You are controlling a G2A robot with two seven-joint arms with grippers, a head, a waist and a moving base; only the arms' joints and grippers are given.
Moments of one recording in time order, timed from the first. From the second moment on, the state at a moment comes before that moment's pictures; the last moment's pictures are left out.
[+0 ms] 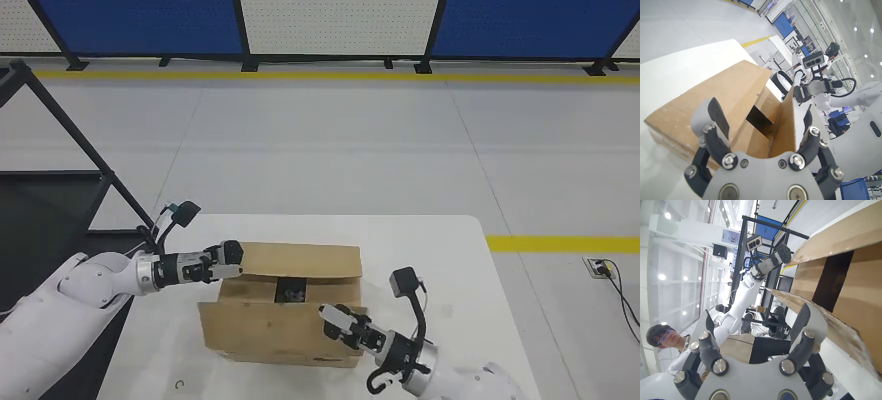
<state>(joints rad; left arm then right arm) 0.33 -0.72 -0.57 -1.08 -0.57 -0.92 -0.90 -1.15 -1.18 1.10 -1.97 0.12 0.05 0.47</state>
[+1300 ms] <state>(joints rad) 0.28 -0.71 -0.46 -1.06 -0.67 -0.91 -0.92 -0.99 -1.25 1.04 -1.70 0.17 0.12 0.28</state>
